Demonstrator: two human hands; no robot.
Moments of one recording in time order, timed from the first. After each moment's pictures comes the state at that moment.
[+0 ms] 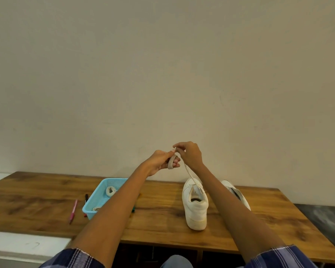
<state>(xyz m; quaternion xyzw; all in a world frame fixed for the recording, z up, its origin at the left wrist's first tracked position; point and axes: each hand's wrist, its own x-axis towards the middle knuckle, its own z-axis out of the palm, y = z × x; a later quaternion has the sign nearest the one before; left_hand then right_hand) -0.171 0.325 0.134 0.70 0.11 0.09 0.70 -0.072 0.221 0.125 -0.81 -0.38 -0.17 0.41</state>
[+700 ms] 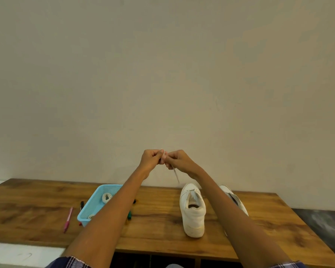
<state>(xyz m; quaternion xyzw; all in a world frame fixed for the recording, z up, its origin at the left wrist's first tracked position) -0.156 0.346 0.126 0.75 0.09 0.28 0.59 -0.096 0.212 0.139 -0.70 -0.47 0.13 0.53</state>
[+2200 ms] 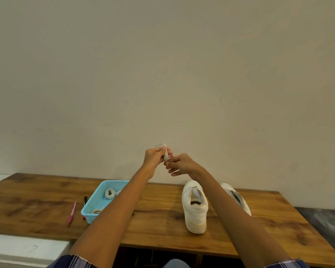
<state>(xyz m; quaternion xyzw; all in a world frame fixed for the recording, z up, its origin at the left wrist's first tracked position) -0.159 0.334 0.125 0.63 0.12 0.28 0.71 -0.091 0.219 0.122 -0.74 -0.34 0.22 0.54</state>
